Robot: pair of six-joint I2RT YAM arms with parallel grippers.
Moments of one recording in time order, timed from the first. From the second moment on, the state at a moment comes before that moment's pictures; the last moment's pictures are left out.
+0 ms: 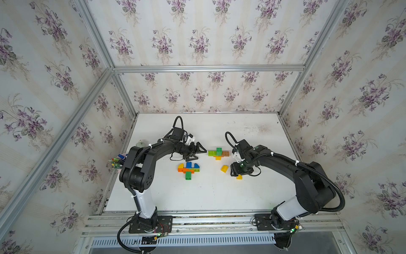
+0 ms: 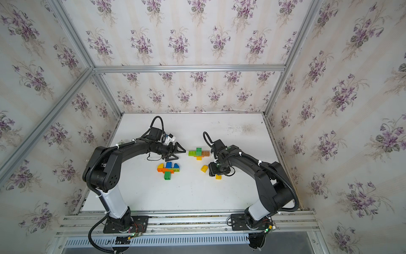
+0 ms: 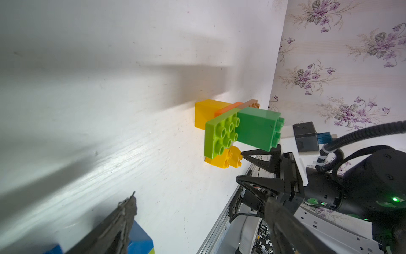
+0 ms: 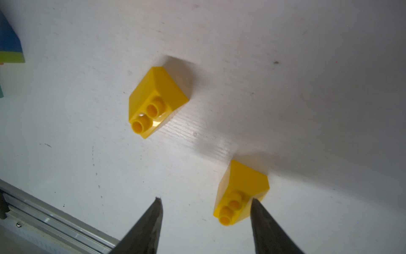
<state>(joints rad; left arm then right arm) -0.26 1.85 1.11 -0.37 0.85 -0.55 0.54 1.55 0.94 -0.80 -0.18 0.29</state>
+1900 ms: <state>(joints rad) -0.27 1.84 1.08 -0.37 0.89 -0.54 0.69 1.49 0.81 -0.71 -0.03 0.44</state>
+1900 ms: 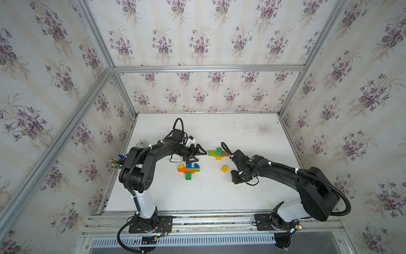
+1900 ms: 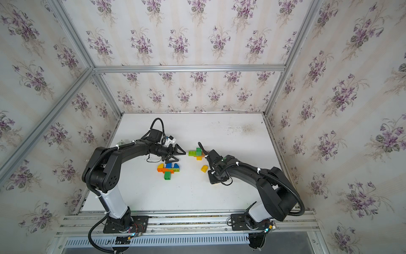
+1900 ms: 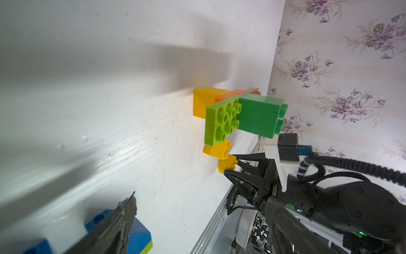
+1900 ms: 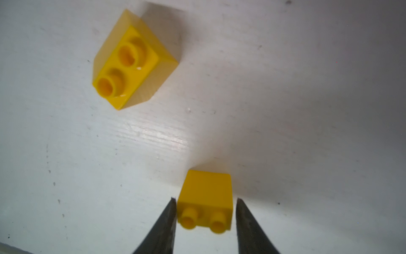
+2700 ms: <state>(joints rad) -0.29 1.84 1.06 -0.32 0.87 -0.58 0.69 1.45 0.99 -0.78 0.00 0.30</state>
